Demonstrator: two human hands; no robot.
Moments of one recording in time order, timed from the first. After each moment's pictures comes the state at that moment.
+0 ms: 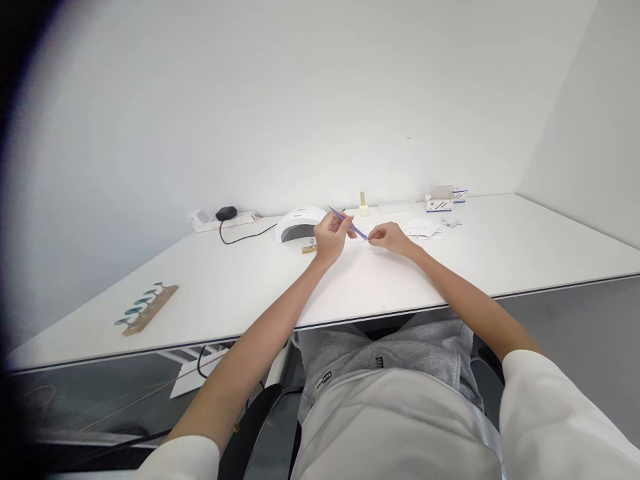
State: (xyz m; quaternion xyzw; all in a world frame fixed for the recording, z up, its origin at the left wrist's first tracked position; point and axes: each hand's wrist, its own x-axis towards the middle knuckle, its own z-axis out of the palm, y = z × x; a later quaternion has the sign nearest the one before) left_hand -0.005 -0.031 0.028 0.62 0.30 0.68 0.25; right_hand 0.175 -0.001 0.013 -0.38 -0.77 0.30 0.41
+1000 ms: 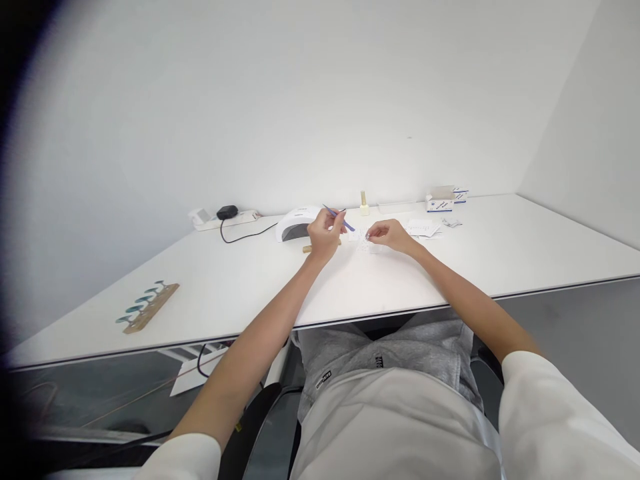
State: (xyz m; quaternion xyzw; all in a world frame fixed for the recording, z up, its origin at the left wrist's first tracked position) left_hand -0.021 -0.022 0.029 0.63 0.32 0.69 0.10; right_hand 0.177 -0.009 0.023 -0.33 -0.76 0.36 0.43
